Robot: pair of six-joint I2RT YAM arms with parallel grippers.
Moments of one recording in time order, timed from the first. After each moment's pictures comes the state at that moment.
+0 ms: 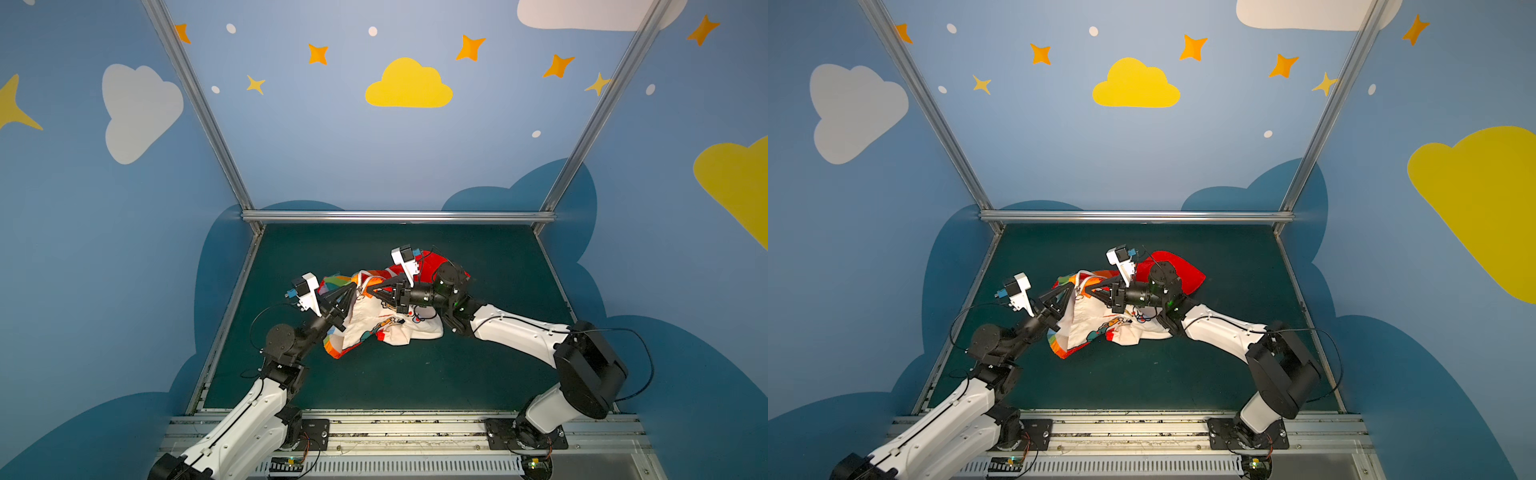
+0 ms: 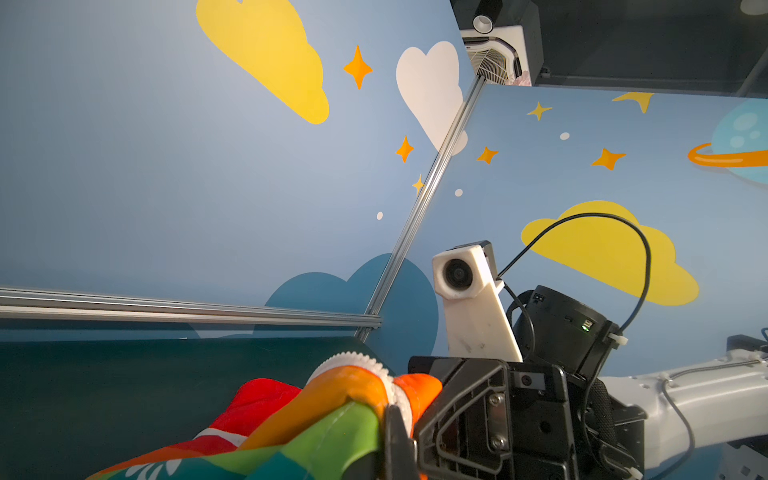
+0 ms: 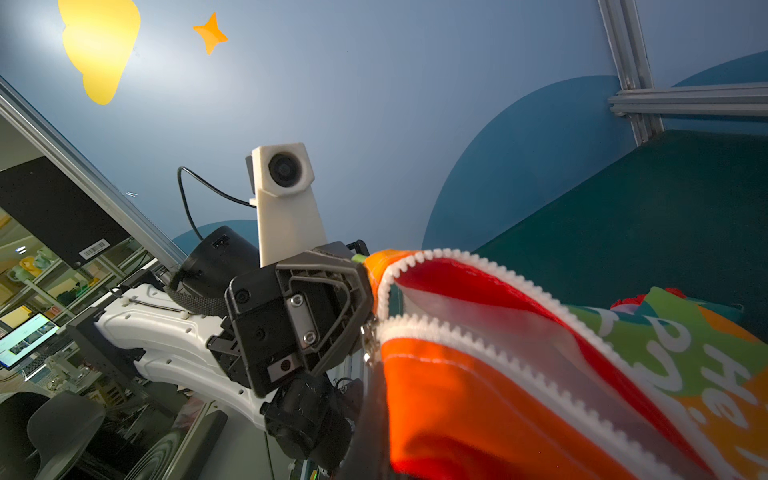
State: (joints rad) left arm -0.37 0.79 0.28 0.83 0.33 -0.58; right arm 0.83 1.58 0.98 0.67 -0.73 0.59
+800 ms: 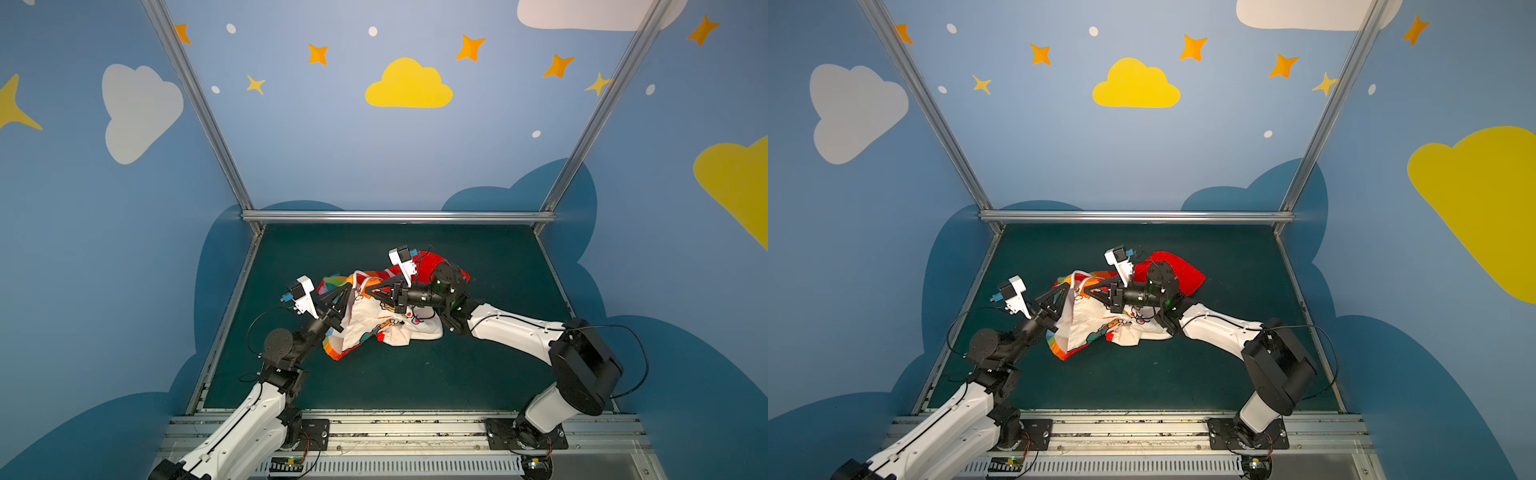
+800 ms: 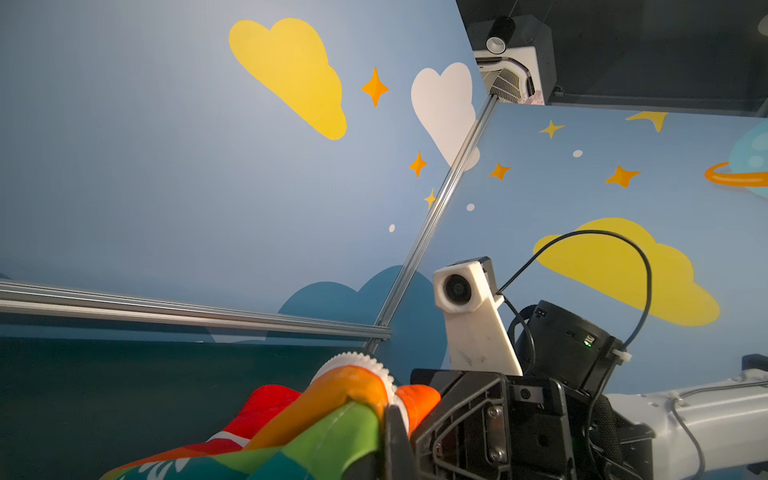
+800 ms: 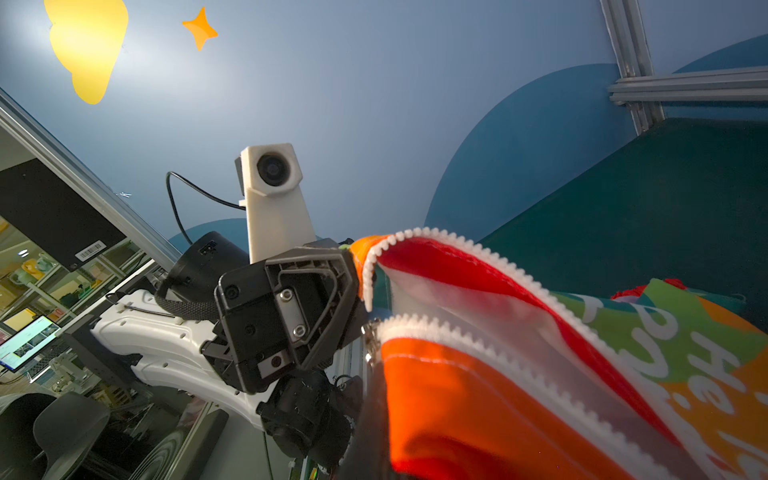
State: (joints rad) left arm -0.37 0.75 0.25 0.83 0.28 -0.60; right arm 0.83 1.61 0.99 0.66 -0.73 0.60
